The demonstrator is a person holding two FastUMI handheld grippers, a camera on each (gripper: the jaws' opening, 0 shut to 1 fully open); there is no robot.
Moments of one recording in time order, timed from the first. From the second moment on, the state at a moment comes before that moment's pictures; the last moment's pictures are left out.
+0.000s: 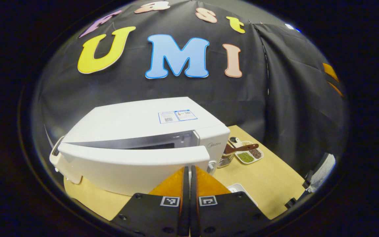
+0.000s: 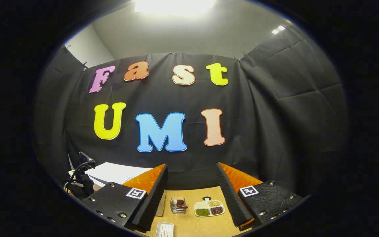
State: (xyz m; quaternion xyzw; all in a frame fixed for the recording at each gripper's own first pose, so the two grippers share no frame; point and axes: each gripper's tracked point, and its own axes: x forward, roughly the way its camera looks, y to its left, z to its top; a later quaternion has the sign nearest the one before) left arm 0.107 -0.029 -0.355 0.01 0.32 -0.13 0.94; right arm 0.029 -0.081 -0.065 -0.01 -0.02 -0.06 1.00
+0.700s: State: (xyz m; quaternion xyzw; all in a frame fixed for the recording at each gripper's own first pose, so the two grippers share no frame) left arm 0.138 -0.031 -0.361 0.00 0.32 -0.10 0.94; right arm 0.037 -0.114 -0.076 0.01 0.00 -0.07 1.00
